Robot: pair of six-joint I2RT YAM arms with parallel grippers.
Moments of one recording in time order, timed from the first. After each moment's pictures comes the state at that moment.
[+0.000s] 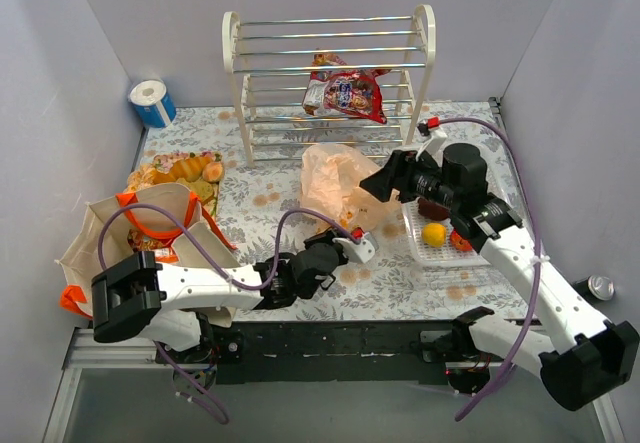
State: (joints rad) left arm -1.26 1.36 0.70 0.31 -0.69 0.44; right arm 0.47 1.00 0.94 -0.20 -0.37 0.51
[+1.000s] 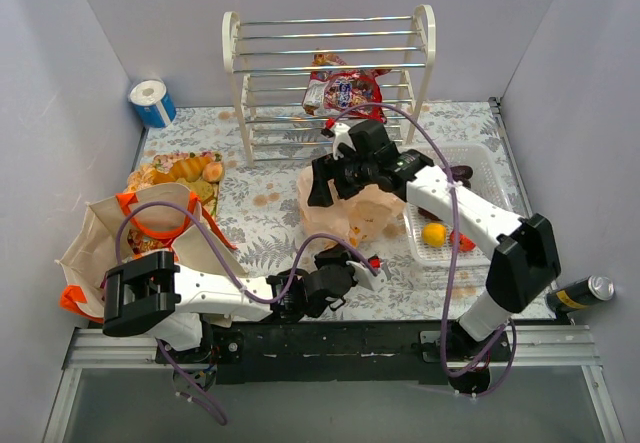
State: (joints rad) left arm -1.39 1.44 0.70 0.32 -0.75 0.55; right arm 0.70 1.59 1.37 -0.48 -0.39 0.26
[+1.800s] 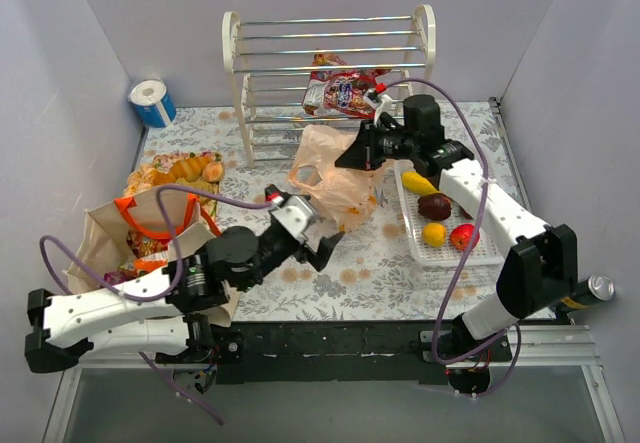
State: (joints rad) left arm -1.31 0.93 0.86 0.02 -0.49 0.14; right arm 0.49 1.57 1.38 -0.28 -0.72 0.34
